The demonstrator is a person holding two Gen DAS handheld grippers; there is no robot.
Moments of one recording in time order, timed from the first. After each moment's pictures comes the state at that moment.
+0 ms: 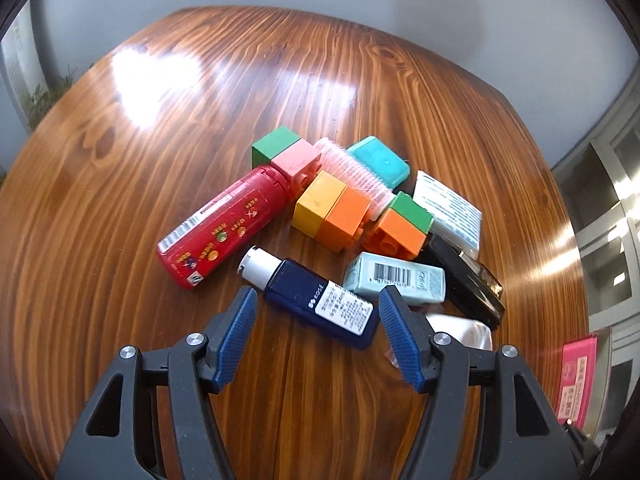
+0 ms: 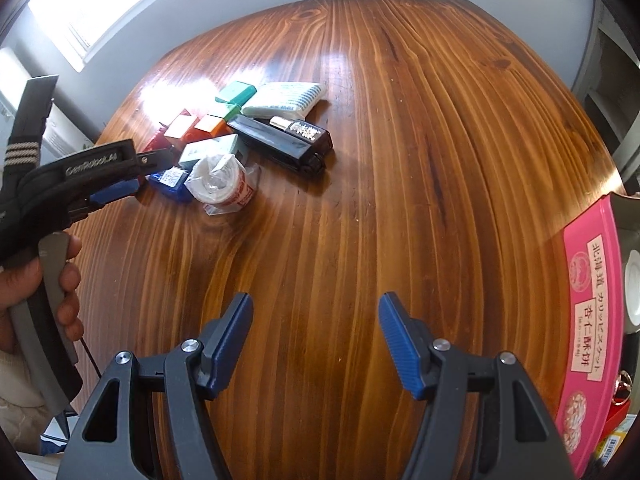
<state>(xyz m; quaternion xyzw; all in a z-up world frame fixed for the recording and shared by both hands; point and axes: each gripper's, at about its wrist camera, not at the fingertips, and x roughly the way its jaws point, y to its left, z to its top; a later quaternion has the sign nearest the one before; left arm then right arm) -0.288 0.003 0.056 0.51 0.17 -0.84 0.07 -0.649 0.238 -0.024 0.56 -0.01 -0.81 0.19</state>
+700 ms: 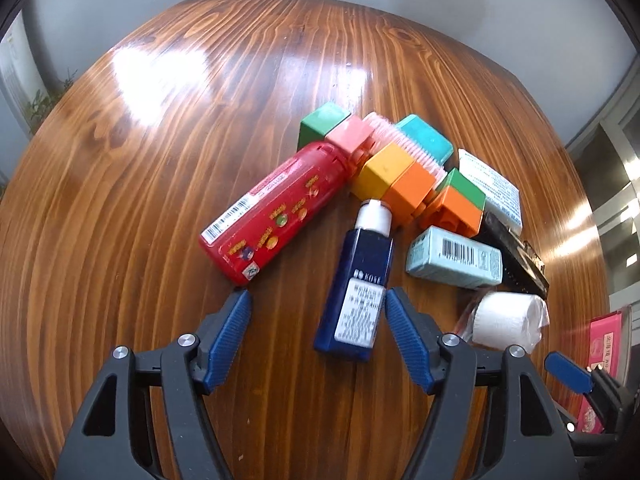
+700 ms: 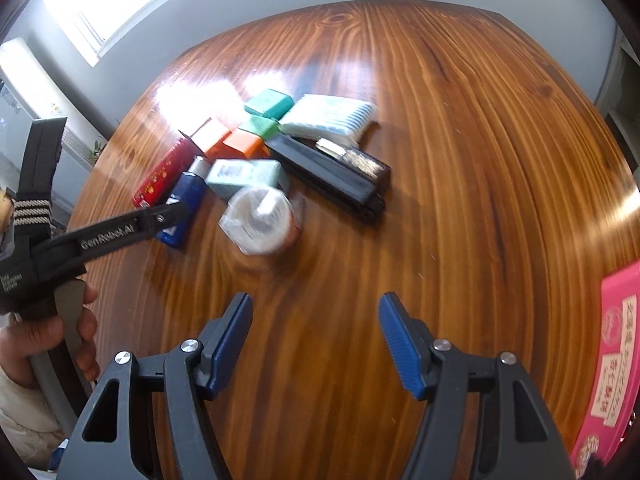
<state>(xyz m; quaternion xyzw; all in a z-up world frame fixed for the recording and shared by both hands) -0.279 -0.019 0.044 0.53 0.13 -0.84 0.07 -0.679 0.191 -0.020 0.54 0.00 -0.81 0.23</state>
